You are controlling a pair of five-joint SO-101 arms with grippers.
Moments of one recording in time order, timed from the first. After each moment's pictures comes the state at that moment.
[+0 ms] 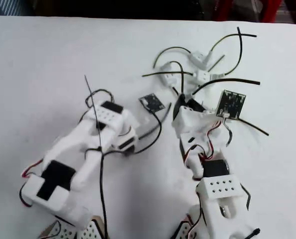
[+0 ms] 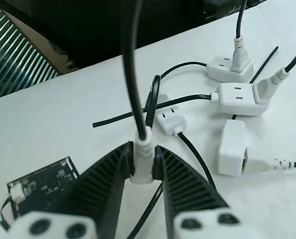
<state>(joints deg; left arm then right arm) 17.8 6.6 29.0 62.0 -30.1 -11.2 -55.9 74.4 11.7 -21.8</state>
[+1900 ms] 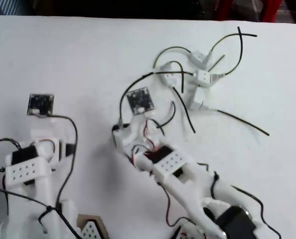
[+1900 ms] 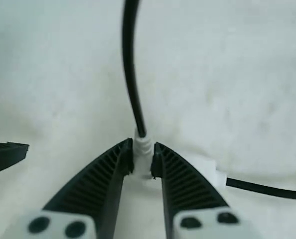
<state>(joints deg) -25.4 -43.5 67.3 52.1 -18.2 -41.1 -18.7 59.3 9.3 -15.3</state>
